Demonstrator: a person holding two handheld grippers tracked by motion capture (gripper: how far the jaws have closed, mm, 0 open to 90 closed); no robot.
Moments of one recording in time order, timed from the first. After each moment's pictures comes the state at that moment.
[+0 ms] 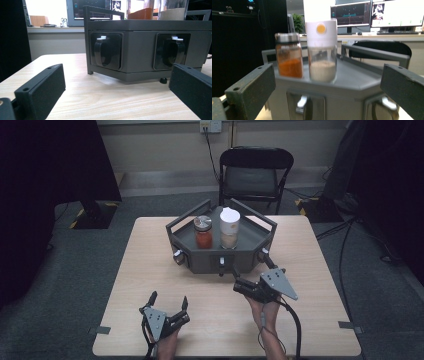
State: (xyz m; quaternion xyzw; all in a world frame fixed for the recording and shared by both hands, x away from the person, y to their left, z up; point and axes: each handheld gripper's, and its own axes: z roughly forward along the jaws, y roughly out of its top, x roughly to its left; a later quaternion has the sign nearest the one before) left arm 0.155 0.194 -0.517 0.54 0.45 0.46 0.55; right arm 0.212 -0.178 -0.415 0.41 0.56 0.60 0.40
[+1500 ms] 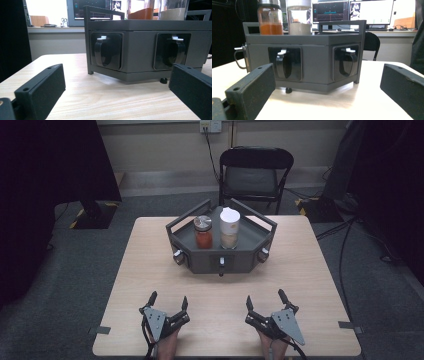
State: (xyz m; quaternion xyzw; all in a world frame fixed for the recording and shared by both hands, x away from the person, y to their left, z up) left arm 0.155 0.193 -0.517 0.54 0.45 0.46 0.55; right arm 0.144 -0.185 -0.493 0.44 0.54 0.56 0.45
